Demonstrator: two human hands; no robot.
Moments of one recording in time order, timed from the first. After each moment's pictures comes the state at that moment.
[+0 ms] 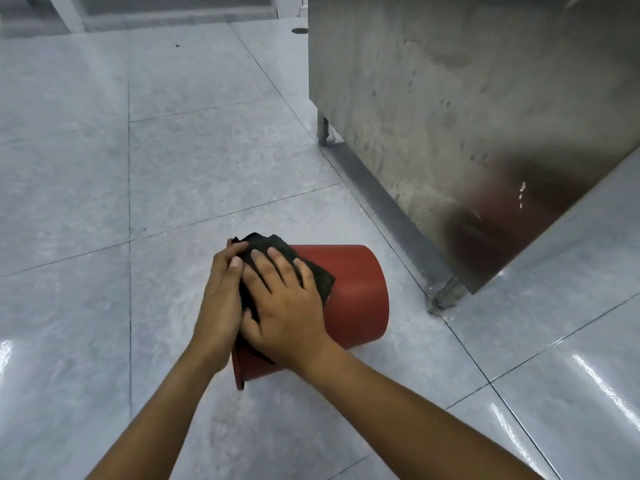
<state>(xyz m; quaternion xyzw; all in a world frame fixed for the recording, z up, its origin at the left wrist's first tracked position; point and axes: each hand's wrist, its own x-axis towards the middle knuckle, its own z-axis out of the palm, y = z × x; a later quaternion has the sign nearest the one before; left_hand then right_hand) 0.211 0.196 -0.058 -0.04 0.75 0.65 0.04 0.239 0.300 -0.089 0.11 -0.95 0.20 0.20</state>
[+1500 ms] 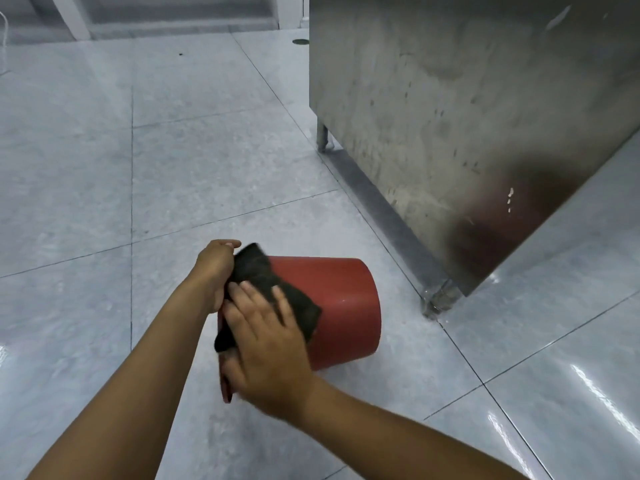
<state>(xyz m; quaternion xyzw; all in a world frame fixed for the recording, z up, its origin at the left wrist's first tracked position) 0.148 0.195 -0.048 -0.23 0.73 0.63 0.16 0.277 0.277 -0.103 0.16 -0.94 0.24 0.20</state>
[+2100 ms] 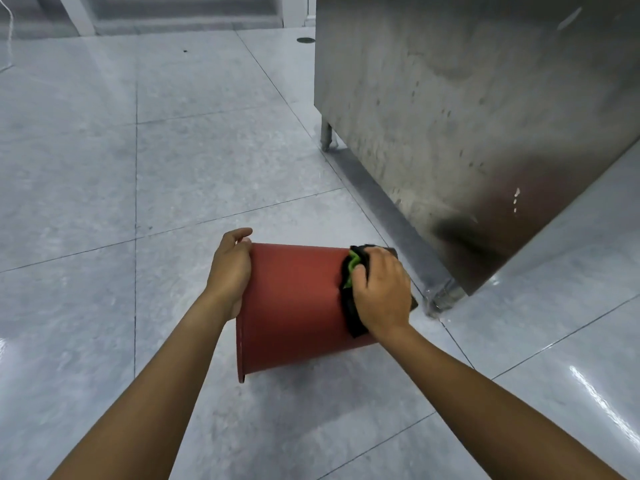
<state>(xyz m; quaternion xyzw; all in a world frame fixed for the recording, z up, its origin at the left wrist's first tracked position) 0.168 0.203 -0.054 -0.14 0.74 0.65 0.10 0.235 0.410 -0.103 -0.16 -0.94 0.25 0.18</state>
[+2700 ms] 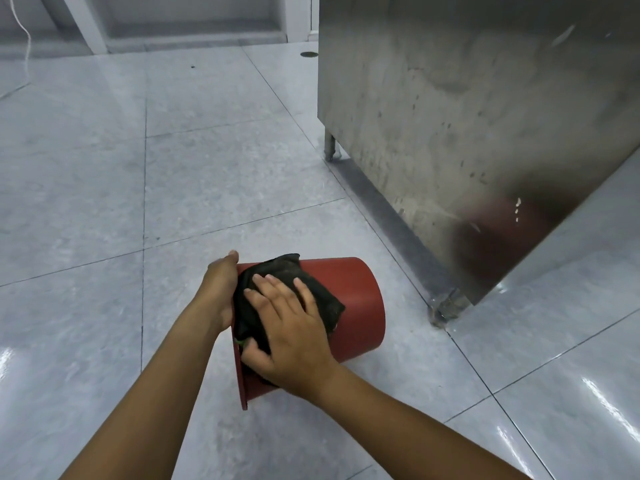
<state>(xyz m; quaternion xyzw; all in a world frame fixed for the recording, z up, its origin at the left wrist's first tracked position) 0.168 0.186 -0.043 -0.29 0.63 0.69 0.21 0.260 0.294 -0.096 0.16 -0.94 0.25 0.19</state>
